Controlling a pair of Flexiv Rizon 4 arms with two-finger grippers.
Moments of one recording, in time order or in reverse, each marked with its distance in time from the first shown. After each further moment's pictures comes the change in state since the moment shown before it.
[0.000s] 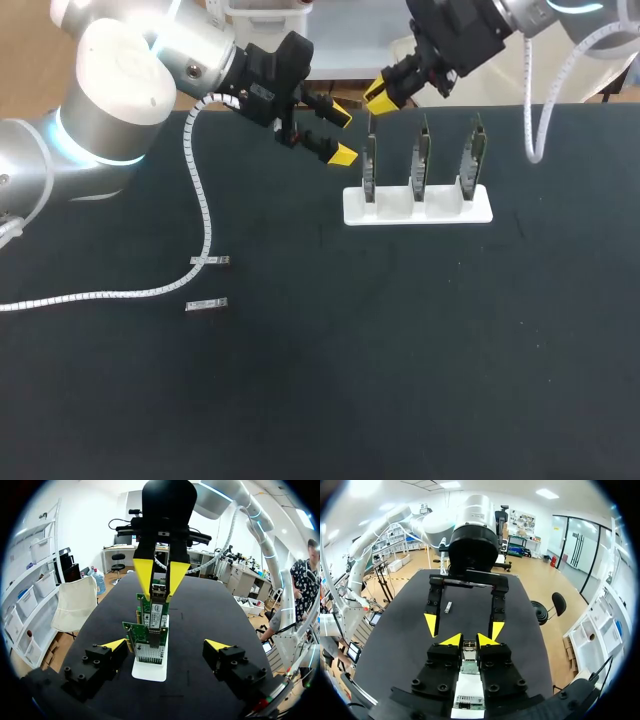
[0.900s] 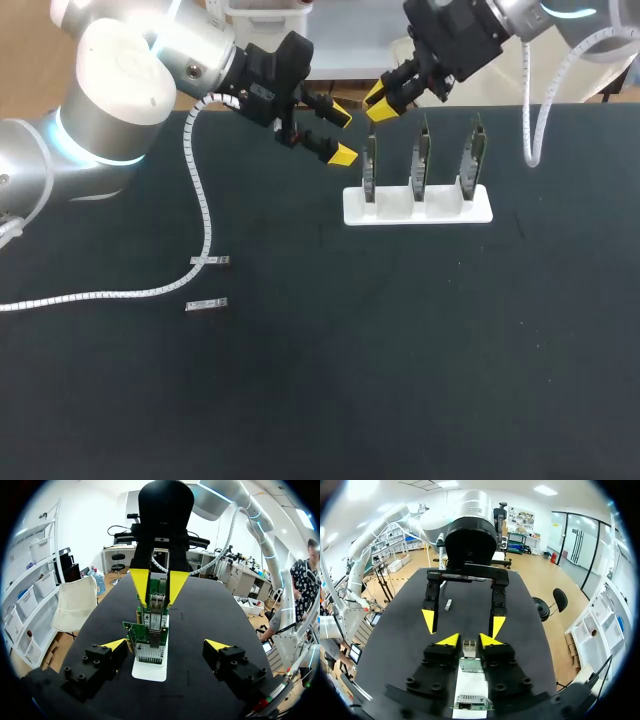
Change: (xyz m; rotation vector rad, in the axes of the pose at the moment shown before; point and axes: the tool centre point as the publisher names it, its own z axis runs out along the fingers) left arm 0.000 0.000 0.000 0.000 0.000 0.000; right arm 0.008 -0.001 0.006 -0.006 0.014 0.028
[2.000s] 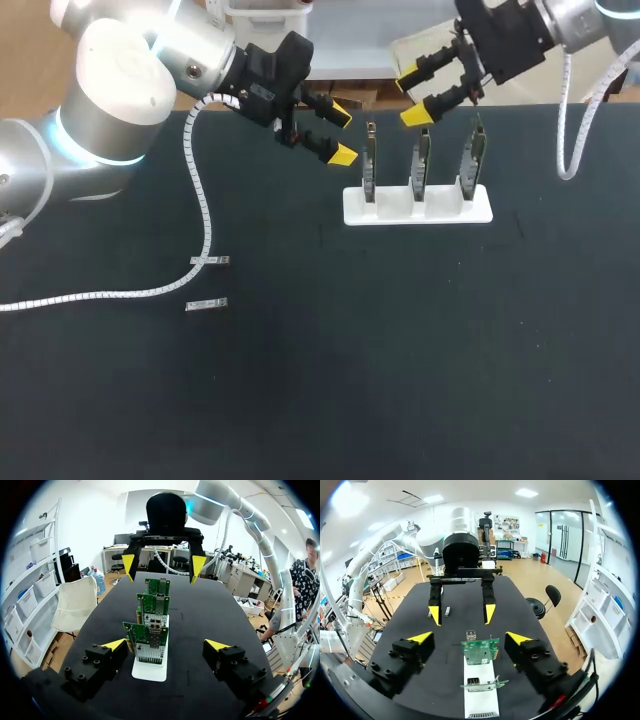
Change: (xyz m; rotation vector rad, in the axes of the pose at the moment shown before) left arm 0.000 0.000 0.000 0.000 0.000 0.000; right arm 0.019 0.005 -0.038 0.040 -0.118 0.120
